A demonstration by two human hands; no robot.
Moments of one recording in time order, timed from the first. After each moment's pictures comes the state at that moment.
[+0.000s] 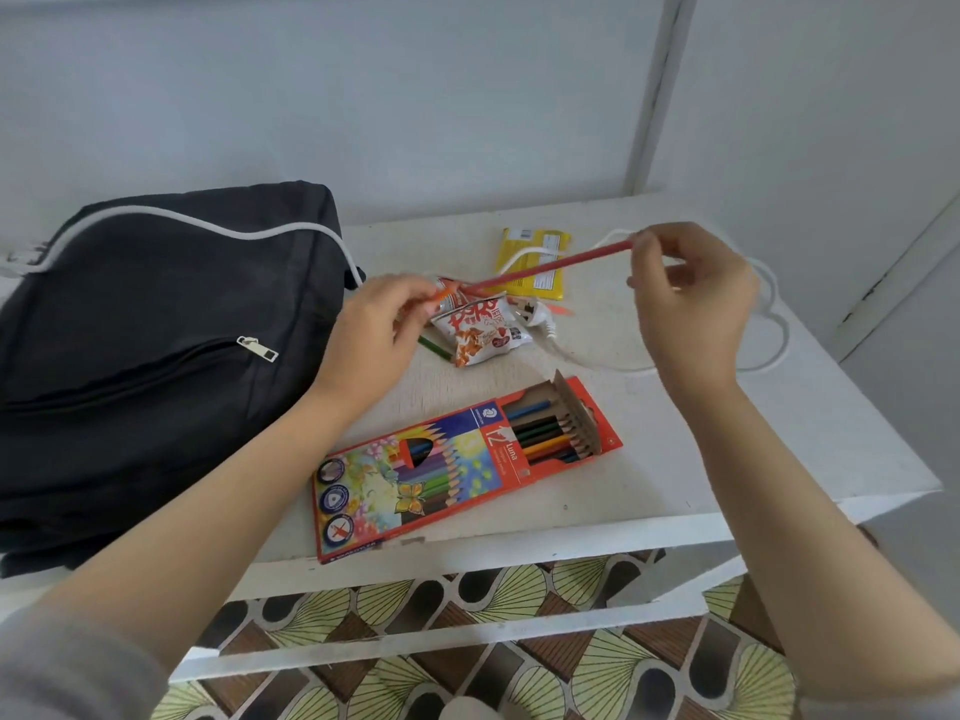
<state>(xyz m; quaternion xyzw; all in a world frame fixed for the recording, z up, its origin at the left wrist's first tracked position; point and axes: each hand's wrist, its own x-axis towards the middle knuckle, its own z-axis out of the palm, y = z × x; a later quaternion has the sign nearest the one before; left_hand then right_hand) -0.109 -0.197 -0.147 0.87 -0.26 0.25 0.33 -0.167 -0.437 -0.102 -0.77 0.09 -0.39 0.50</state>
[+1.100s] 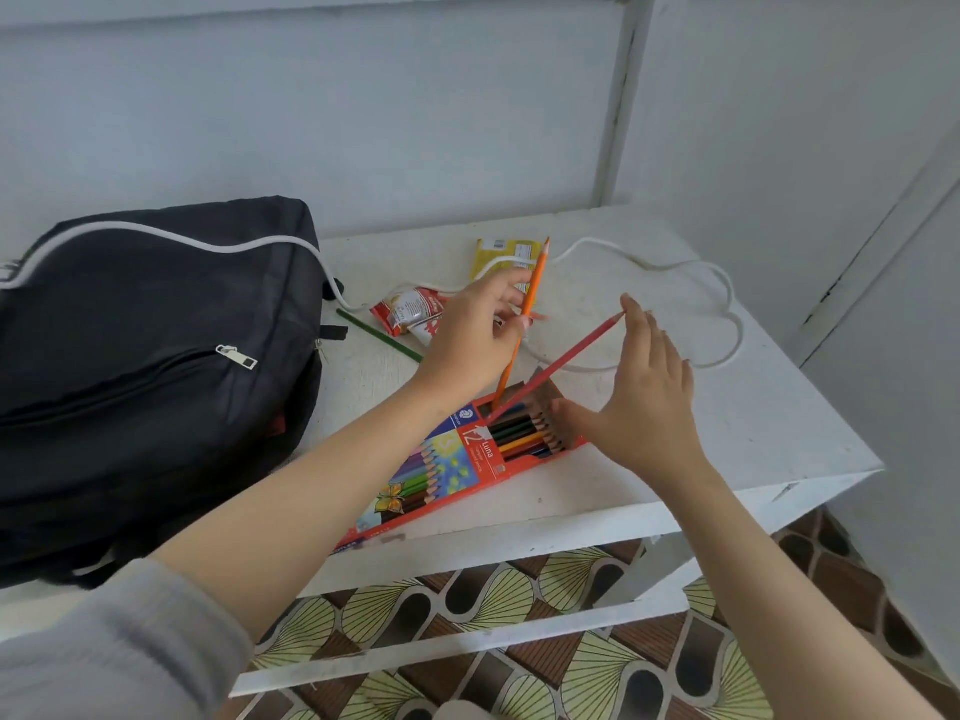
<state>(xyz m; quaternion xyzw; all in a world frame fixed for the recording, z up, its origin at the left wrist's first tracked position) -0.129 -0.296 -0.134 0.84 -0.27 0.12 0.46 -0.218 -0.447 -0.156 -0.95 0.10 -0.16 0.25</state>
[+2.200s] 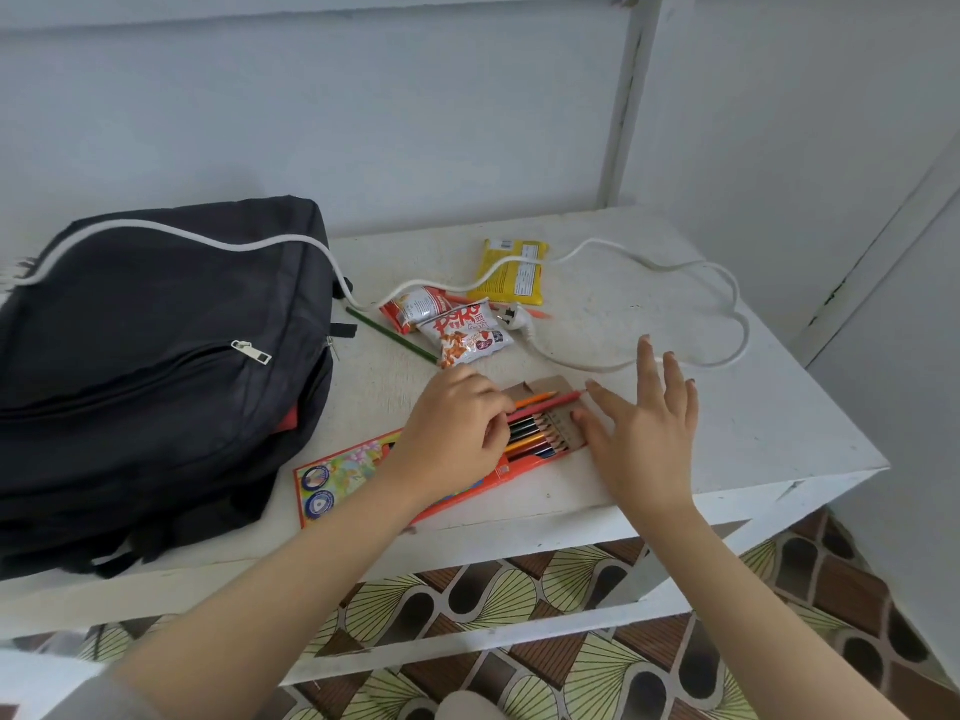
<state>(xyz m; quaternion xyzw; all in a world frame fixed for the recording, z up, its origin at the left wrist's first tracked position) -0.179 -0.253 -0.176 0.90 -0.36 0.16 0.19 -0.227 -0.443 -0.205 -0.95 0.08 -0.29 0.12</state>
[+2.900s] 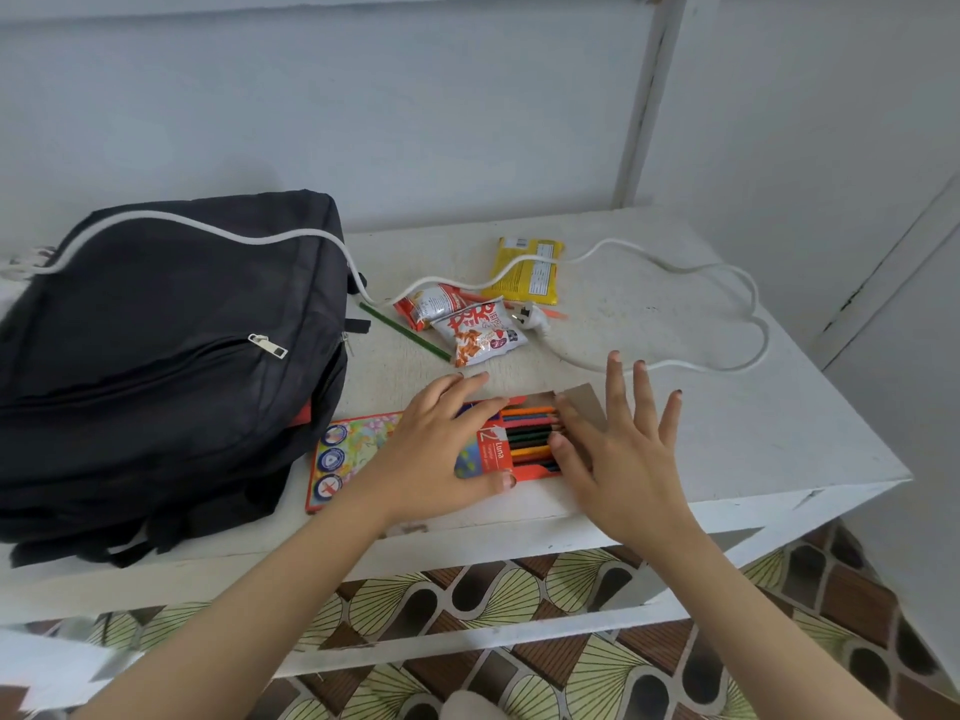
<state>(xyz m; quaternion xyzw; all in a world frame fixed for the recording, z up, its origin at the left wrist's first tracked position) -0.185 -0.211 -0.190 0.93 -0.33 -0.03 0.16 -0.241 -0.421 -0.204 -0.99 0.00 -0.15 0.08</state>
